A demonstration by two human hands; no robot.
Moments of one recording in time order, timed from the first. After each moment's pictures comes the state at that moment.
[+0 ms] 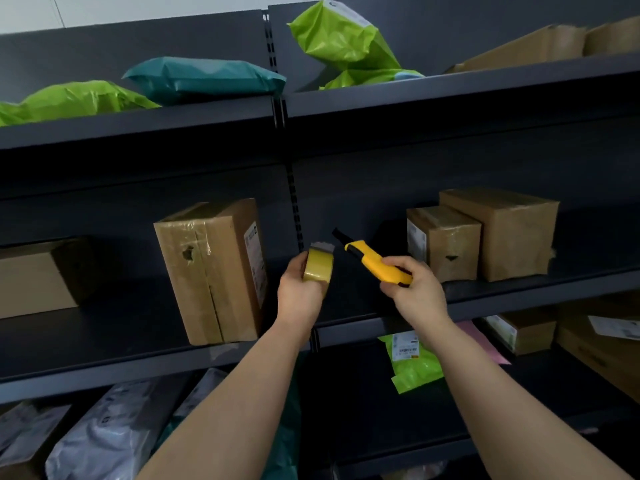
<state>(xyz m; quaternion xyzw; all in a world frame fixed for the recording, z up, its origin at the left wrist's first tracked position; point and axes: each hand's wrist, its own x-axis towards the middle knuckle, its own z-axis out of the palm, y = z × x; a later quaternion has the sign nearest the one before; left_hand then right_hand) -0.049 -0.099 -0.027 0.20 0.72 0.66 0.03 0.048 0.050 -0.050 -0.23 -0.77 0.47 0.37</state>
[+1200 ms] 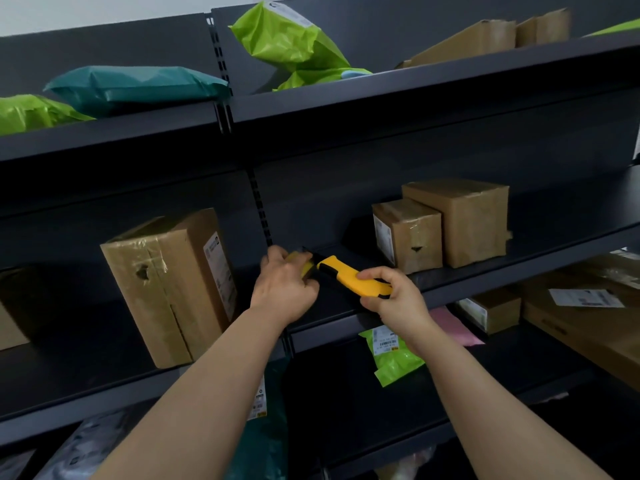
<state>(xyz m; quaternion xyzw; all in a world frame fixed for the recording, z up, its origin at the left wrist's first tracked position) -0.065 -0.081 -0.010 0.38 0.89 0.21 -0.13 0.074 0.053 -0.064 -0.19 -0.76 0.52 0.34</state>
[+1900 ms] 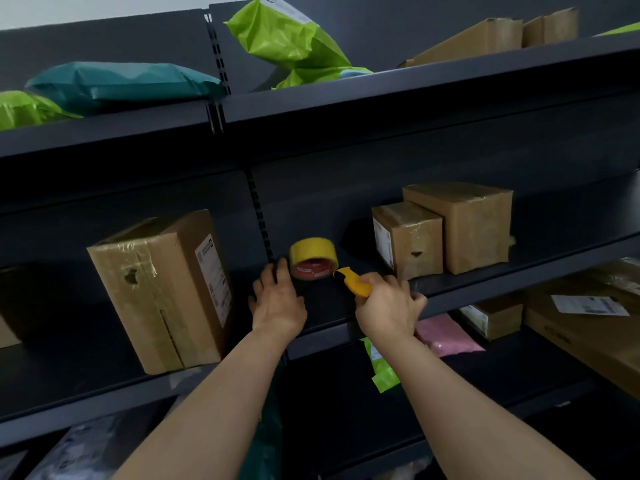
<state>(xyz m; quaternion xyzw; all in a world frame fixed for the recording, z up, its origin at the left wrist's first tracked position) -0.078 -0.066 -0.045 0.27 0.94 0.19 -0.11 0.038 0.047 -0.070 -0.38 -0.84 0.18 0.33</state>
